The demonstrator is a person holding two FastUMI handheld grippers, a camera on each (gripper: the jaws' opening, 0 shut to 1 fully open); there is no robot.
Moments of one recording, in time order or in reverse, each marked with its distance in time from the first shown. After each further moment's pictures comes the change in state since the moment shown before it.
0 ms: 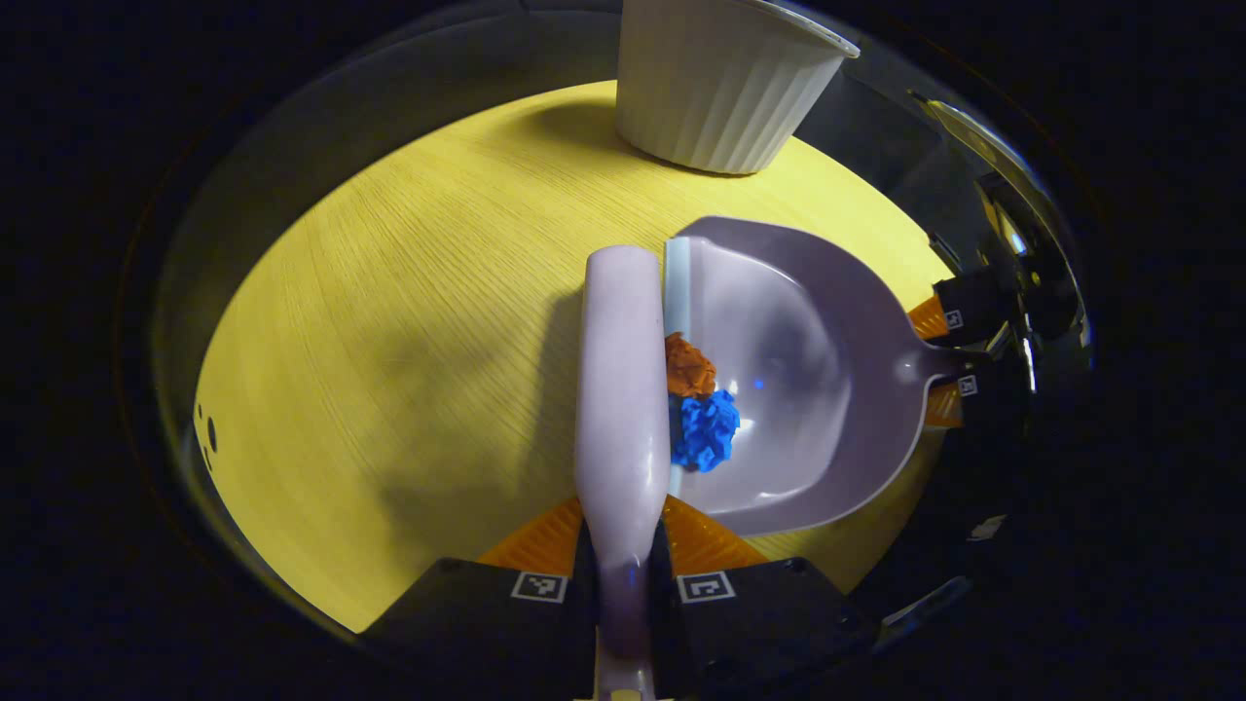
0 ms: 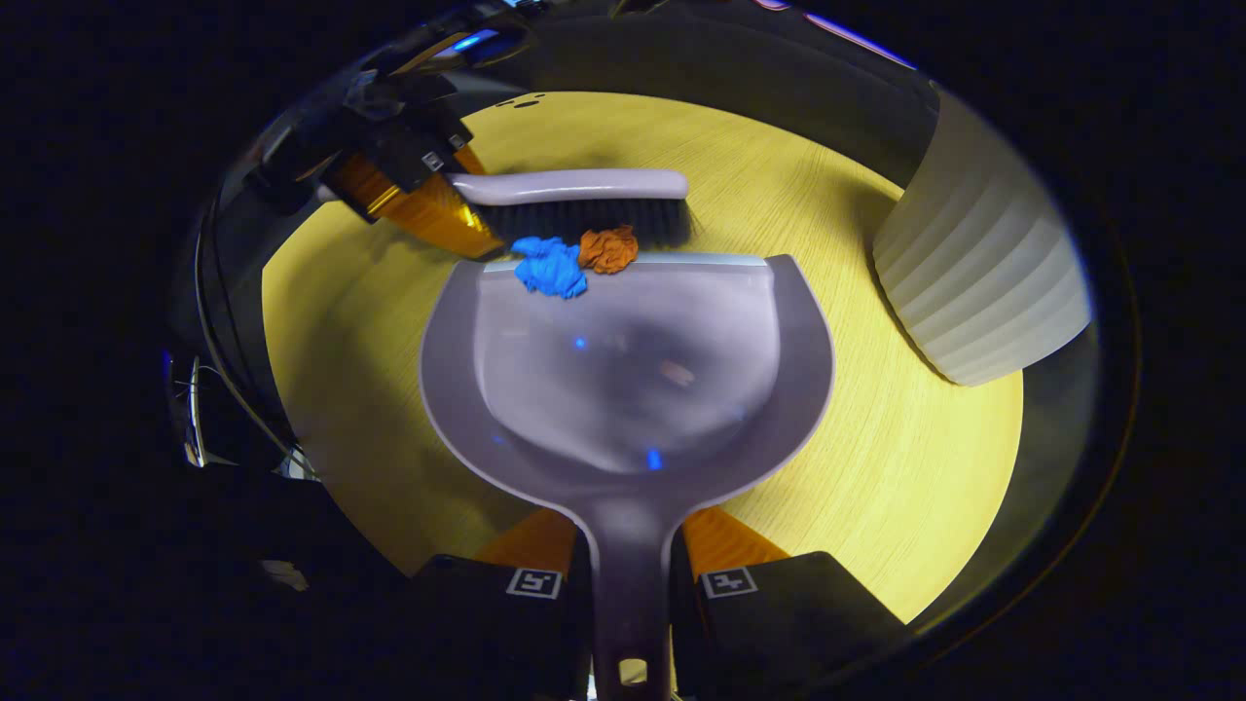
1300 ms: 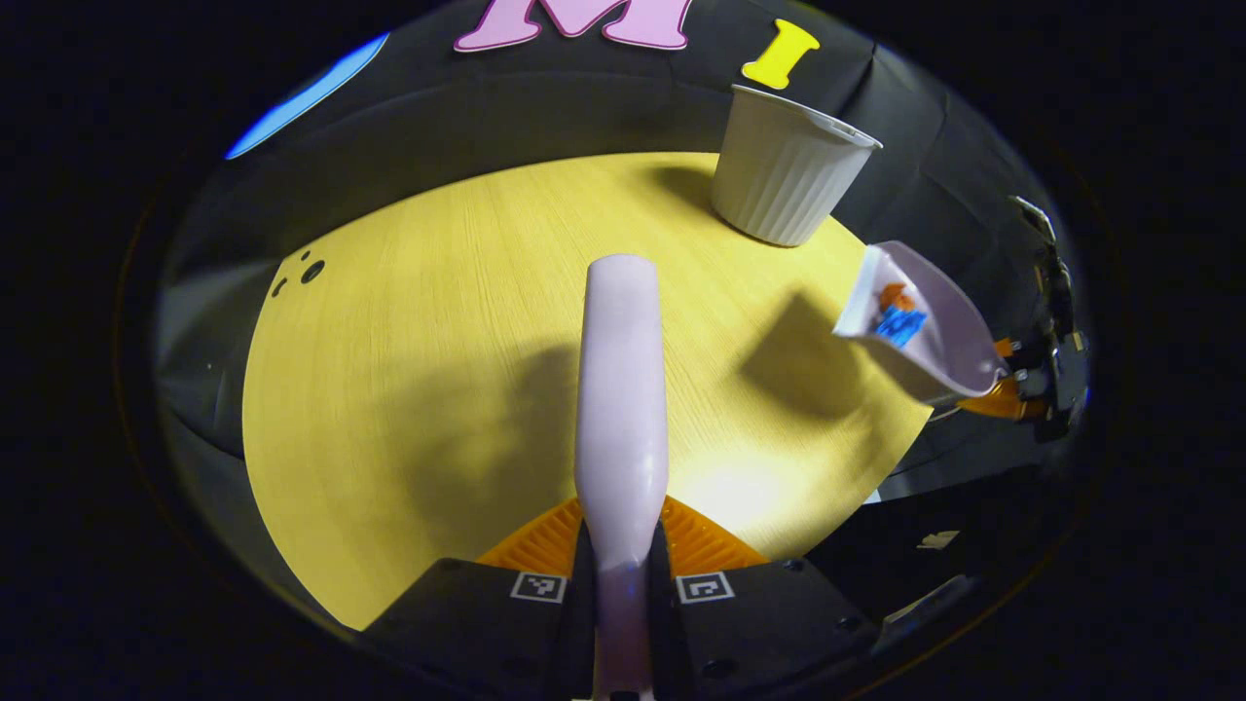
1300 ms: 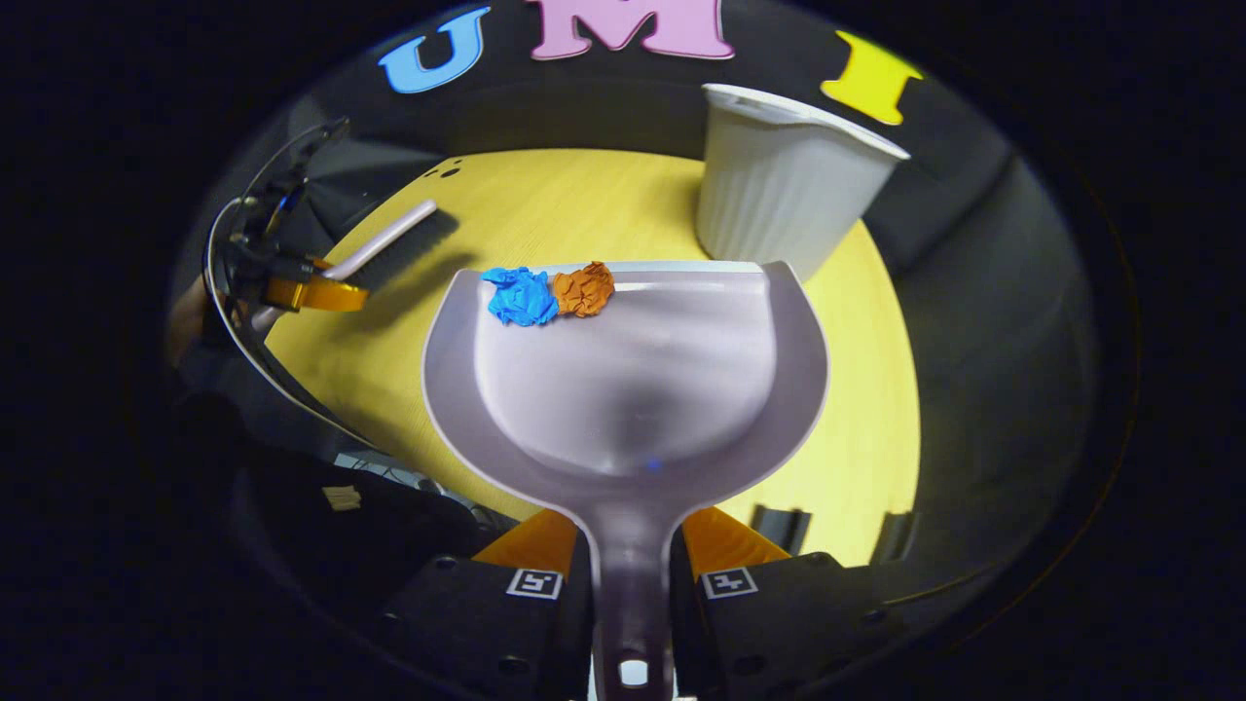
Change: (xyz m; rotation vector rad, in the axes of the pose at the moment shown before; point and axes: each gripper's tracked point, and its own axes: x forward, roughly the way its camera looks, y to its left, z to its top) left arm -0.062 0.042 -0.089 -0.327 -0.232 0.139; right arm -0.063 0.014 0.002 0.268 -0.113 -0.173
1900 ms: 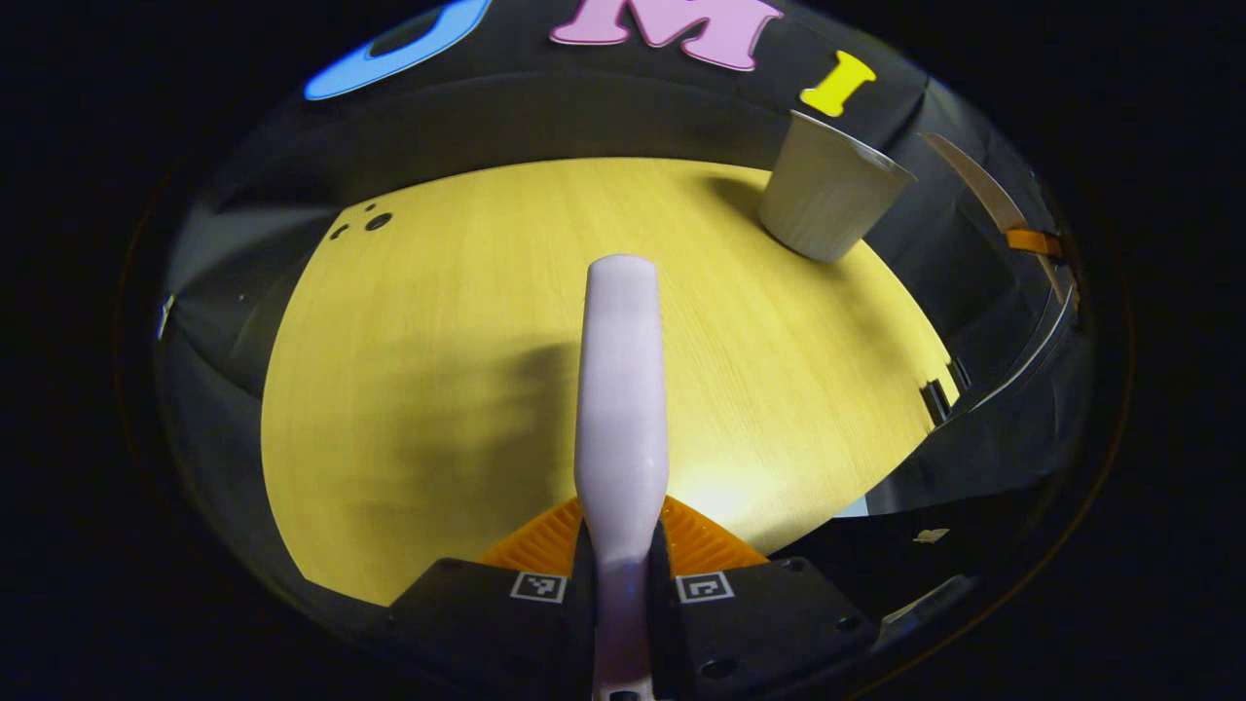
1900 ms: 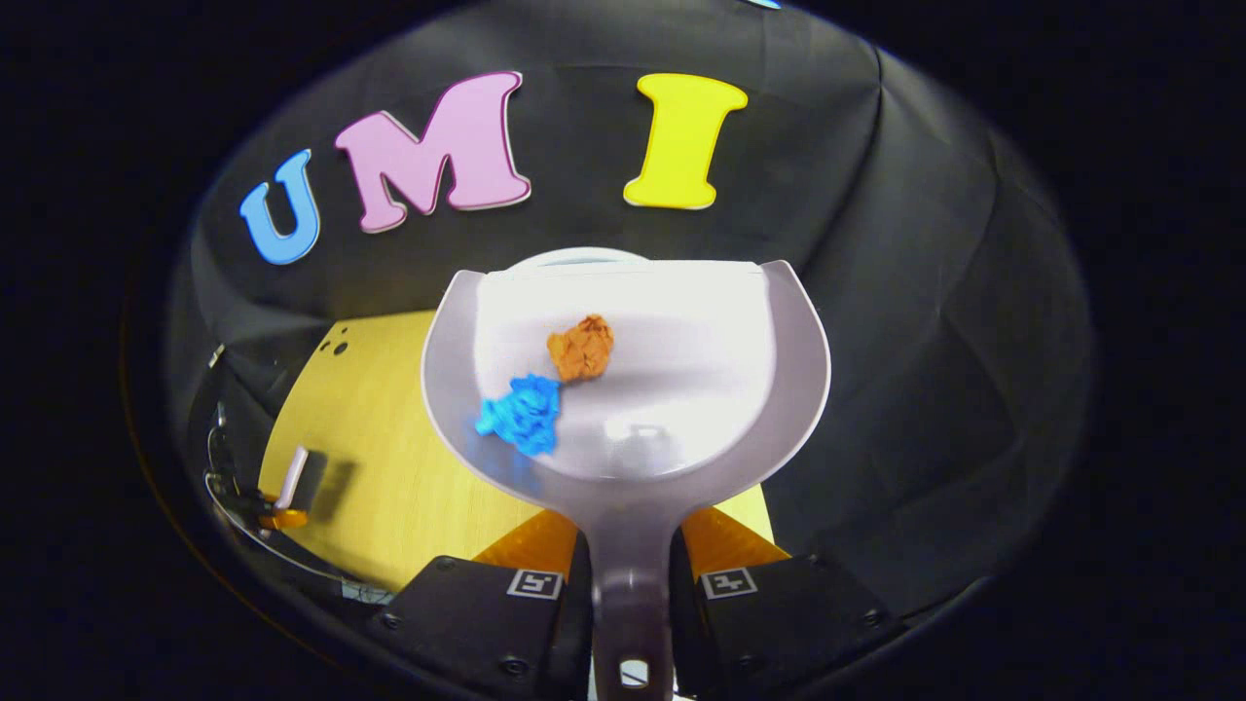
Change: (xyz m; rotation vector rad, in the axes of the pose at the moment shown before) left arm -0.053 0.042 -0.043 -0.191 -0.030 0.087; right arm -0.010 0.009 0.044 0.286 -0.278 -0.198
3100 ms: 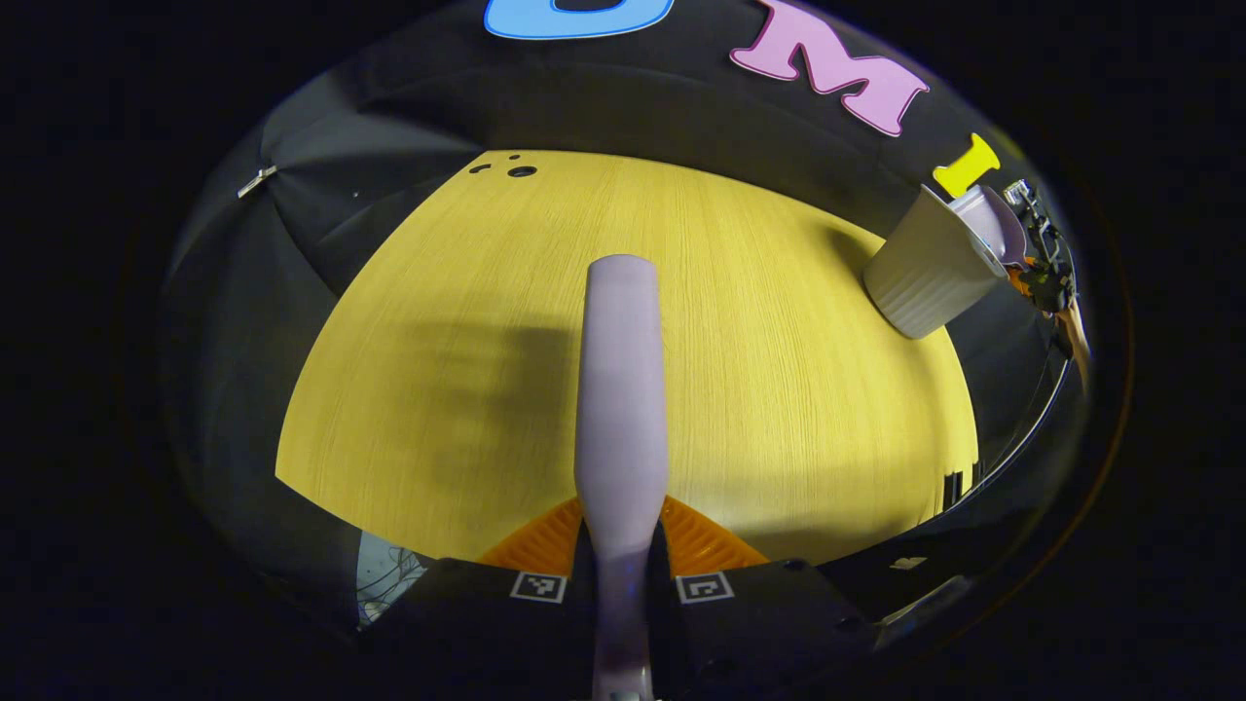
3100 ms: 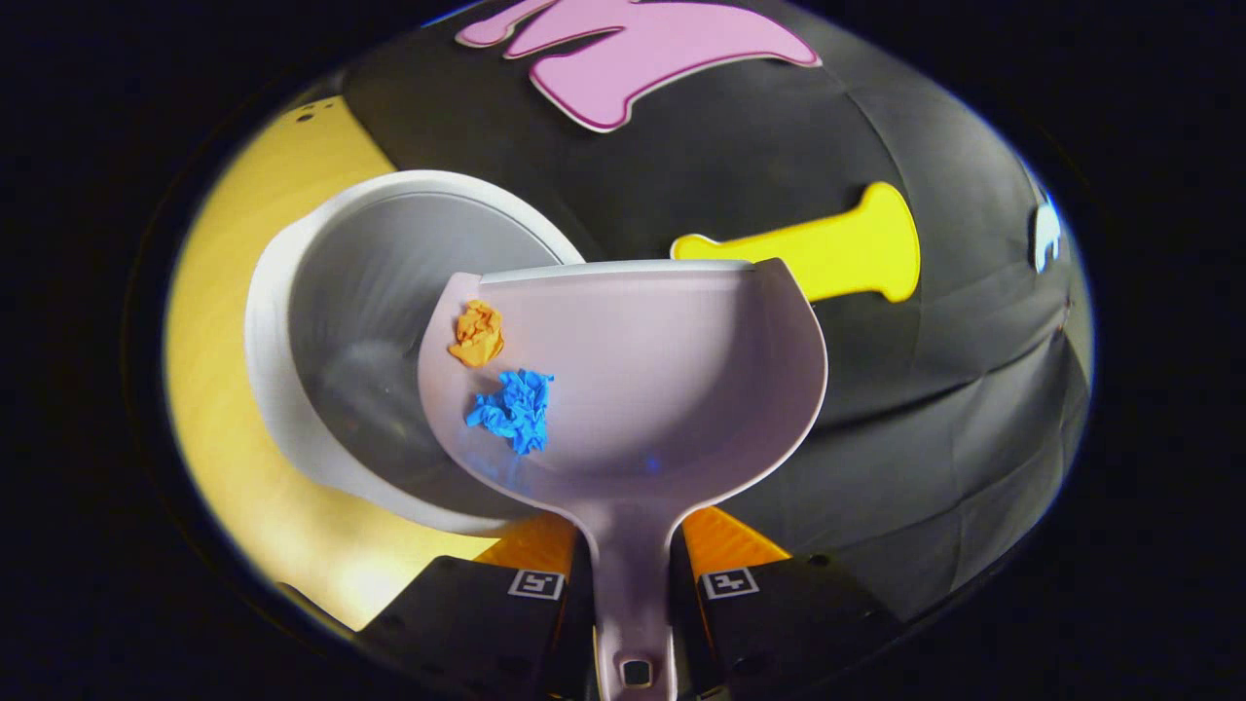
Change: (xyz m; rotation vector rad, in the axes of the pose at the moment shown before) left arm -0.015 0.039 -0.027 -0.302 -0.036 0.140; right arm -0.022 -0.051 0.047 -0.951 -0.105 -0.477
